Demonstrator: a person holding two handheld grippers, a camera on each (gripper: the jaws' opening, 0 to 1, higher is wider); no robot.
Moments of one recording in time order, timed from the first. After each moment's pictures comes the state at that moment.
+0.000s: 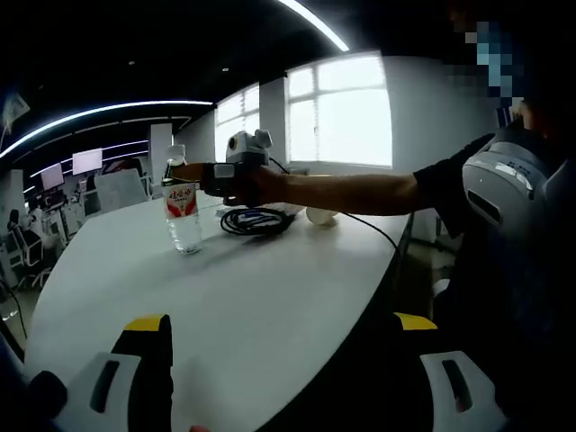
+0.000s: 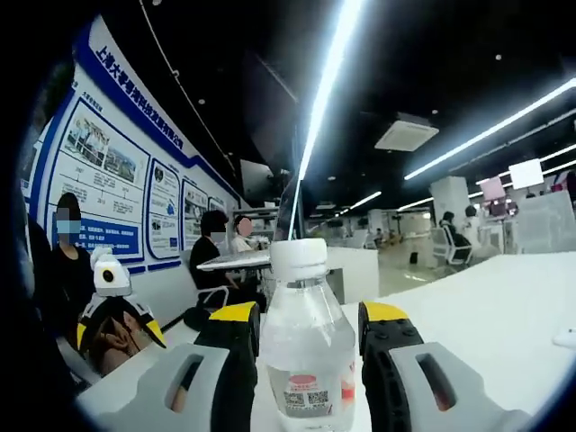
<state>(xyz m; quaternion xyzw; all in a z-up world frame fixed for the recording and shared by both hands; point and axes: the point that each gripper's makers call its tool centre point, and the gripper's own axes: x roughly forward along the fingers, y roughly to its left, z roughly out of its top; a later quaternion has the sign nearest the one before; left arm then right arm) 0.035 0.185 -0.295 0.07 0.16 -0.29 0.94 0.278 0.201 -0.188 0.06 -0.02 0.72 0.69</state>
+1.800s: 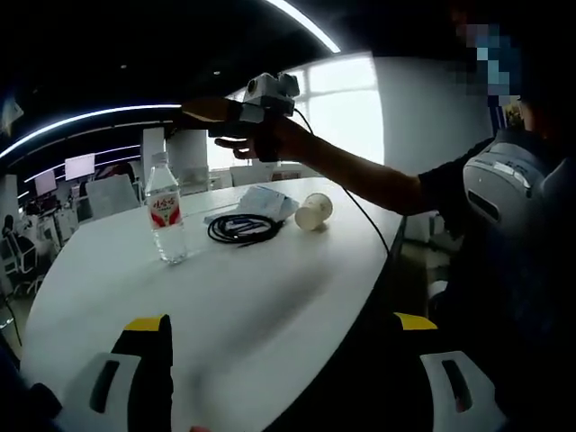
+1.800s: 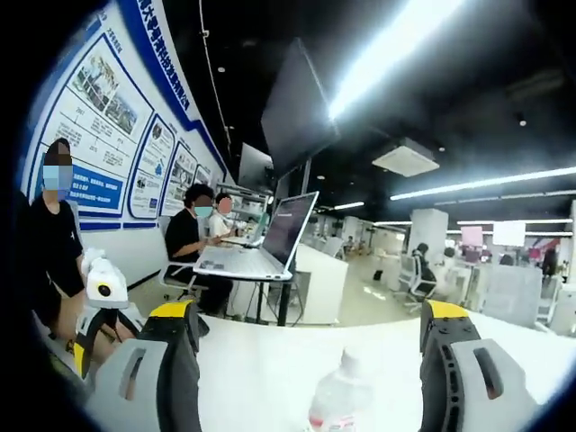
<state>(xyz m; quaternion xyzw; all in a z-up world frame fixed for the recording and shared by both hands) 0.039 0.165 -0.290 0.07 0.15 -0.31 0.94 0.214 0.169 -0.108 -0.05 -0.09 0.66 0.75</state>
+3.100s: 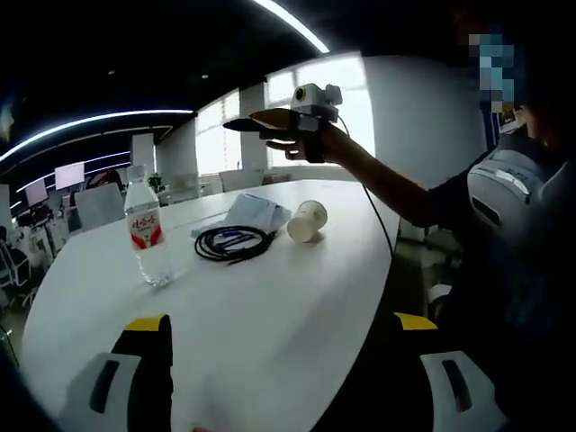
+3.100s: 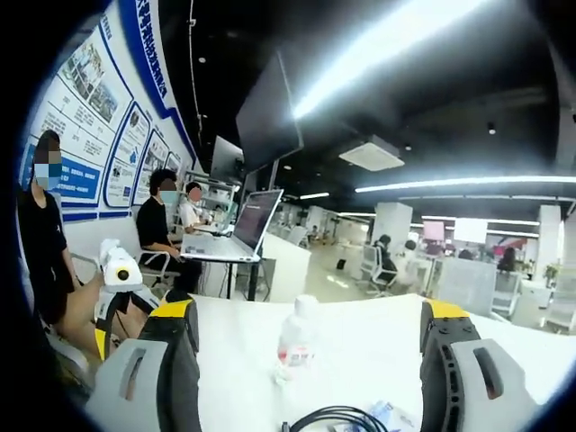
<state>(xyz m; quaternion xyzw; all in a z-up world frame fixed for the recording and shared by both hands) 0.063 0.138 -0.278 0.09 0.14 -0.33 0.93 0.235 0.048 -0.106 -0.07 -0.08 0.59 0.80</state>
